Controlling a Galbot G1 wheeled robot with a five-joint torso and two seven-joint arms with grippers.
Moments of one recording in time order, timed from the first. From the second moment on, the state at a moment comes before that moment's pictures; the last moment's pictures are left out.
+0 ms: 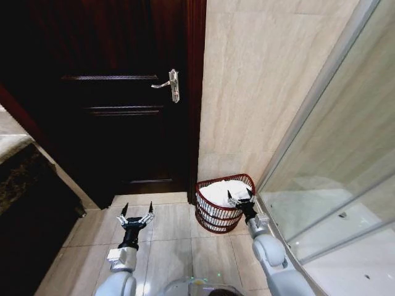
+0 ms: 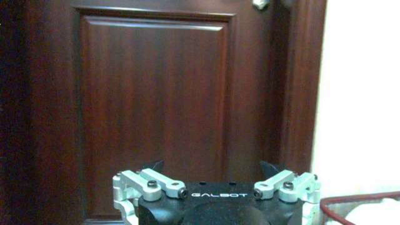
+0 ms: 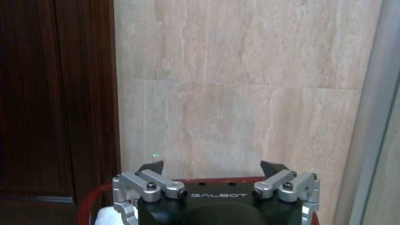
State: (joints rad) left arm 1.81 -1.60 -0.69 -2.12 -0.12 -0.19 0.15; right arm -1.43 1.30 0.43 1.93 0.18 -0.08 0.06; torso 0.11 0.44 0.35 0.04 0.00
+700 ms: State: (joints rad) left arm 1.79 -1.56 -0.69 -2.11 -0.13 -0.18 0.11; right arm -1.52 1.33 0.43 1.98 0.17 -0.02 0.06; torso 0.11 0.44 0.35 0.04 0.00
